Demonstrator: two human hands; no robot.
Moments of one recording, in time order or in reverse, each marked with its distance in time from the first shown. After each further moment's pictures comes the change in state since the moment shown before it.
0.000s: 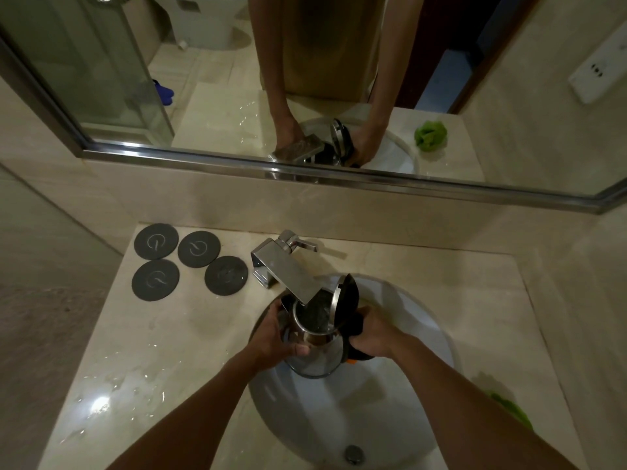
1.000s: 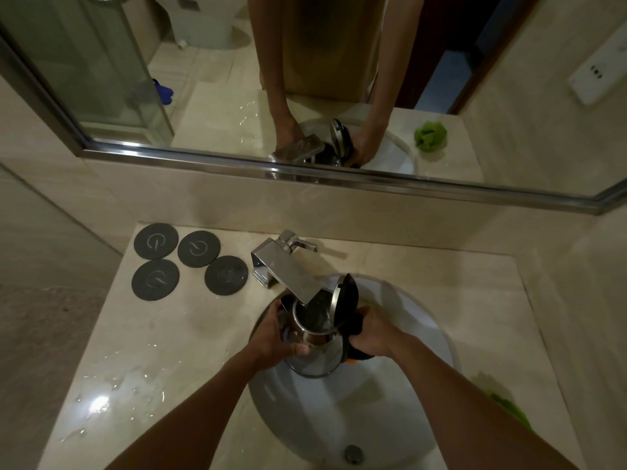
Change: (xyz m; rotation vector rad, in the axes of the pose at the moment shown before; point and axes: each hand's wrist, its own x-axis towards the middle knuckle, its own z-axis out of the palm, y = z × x) left_hand -0.004 0.003 -0.001 0.007 0.008 -0.001; right_hand -0.005 -0.007 -0.003 -0.101 -0.009 -0.020
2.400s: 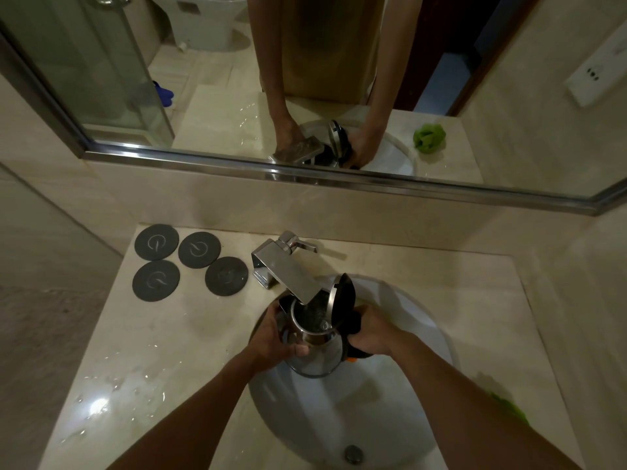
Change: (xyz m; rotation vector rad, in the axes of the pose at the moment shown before) left_hand 0.002 -0.007 0.001 -0.033 0.010 0.029; right_hand 0.006 0.002 0.001 0.024 -0.017 -0.001
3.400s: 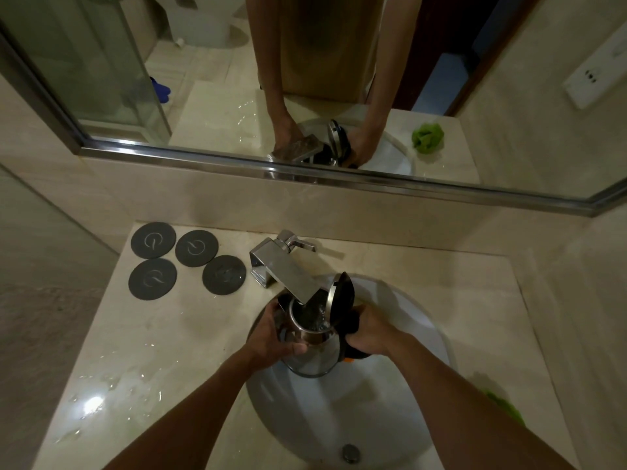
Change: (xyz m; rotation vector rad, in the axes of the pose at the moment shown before) left_hand -0.001 0.004 0.001 -0.059 -0.028 0.018; right_hand -0.006 -0.002 -0.001 0.003 -0.003 0.009
